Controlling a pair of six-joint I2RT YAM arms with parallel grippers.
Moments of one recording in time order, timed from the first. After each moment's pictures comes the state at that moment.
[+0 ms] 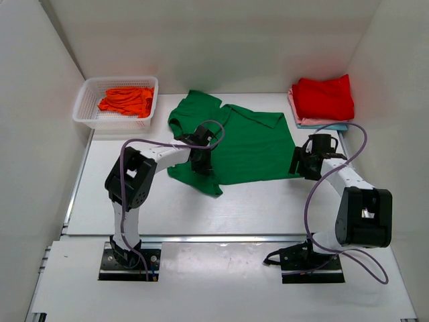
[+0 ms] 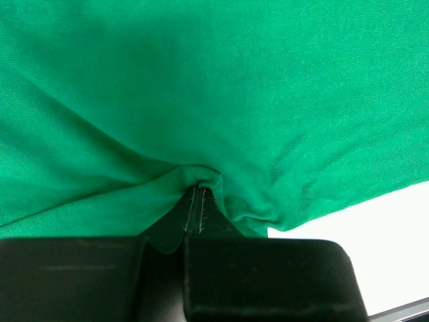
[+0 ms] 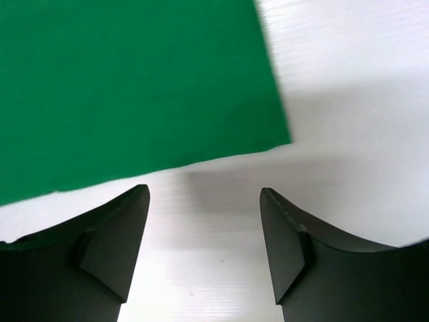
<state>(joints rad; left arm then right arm) -0.60 1.96 1.31 -0.48 0.03 -0.57 -0.06 1.43 0.82 -0.42 -0.09 0.20</state>
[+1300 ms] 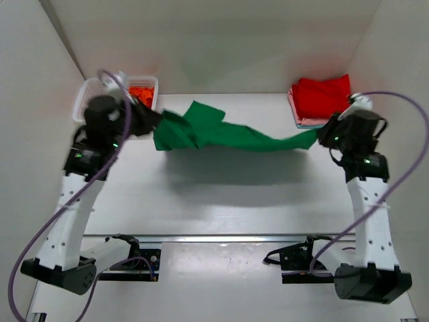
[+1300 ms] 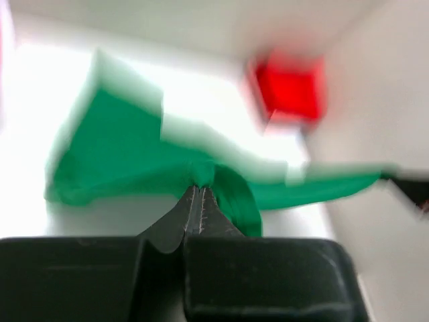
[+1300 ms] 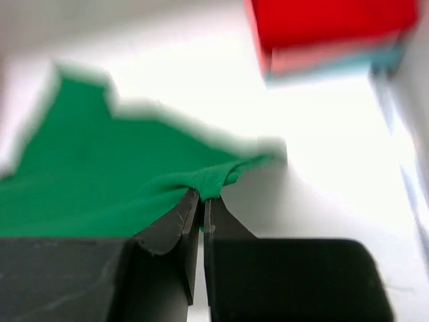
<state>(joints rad) -0.32 1.09 1.41 -0.63 0.12 -0.53 -0.10 1.02 1.16 -0.61 -0.11 0.21</state>
